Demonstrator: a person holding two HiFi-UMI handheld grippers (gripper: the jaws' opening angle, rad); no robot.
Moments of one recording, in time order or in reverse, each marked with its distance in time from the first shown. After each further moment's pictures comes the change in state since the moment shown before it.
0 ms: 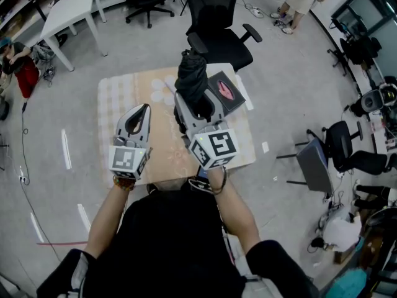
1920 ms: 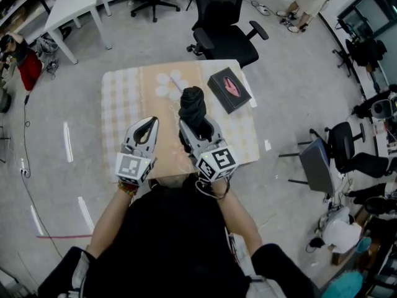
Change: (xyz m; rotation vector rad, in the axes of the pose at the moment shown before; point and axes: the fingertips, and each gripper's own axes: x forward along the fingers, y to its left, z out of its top) left arm -0.031 -0.023 -0.062 -0.030 0.041 -0.101; right arm -0.051 0.017 -0.108 0.097 0.117 0.099
